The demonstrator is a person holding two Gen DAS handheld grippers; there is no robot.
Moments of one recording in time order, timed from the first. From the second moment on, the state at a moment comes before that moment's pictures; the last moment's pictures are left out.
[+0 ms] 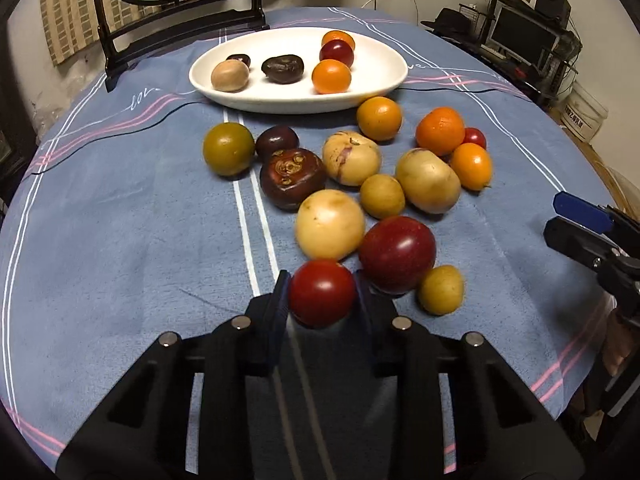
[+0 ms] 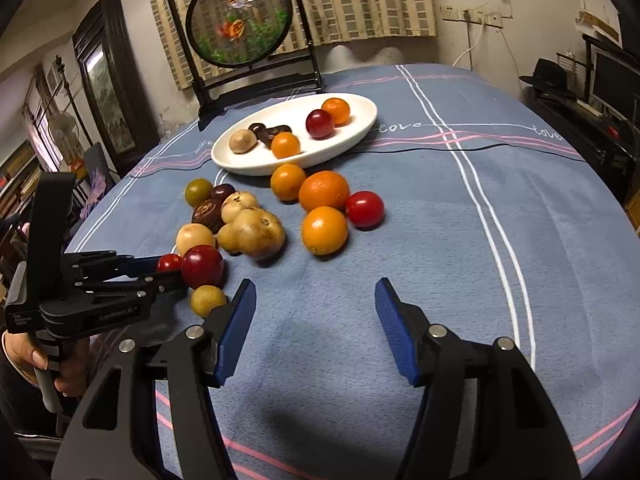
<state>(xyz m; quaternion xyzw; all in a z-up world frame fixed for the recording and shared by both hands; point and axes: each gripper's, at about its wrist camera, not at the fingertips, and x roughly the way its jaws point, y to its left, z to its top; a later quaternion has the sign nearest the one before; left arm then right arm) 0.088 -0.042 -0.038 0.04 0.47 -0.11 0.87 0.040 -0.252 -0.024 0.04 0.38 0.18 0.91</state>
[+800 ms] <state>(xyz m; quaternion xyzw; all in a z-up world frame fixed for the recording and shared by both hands) 0.076 0.017 -0.024 -0.01 0.45 -0.07 0.89 0.047 -0.144 -0.044 -0.10 0.43 0.23 0.87</state>
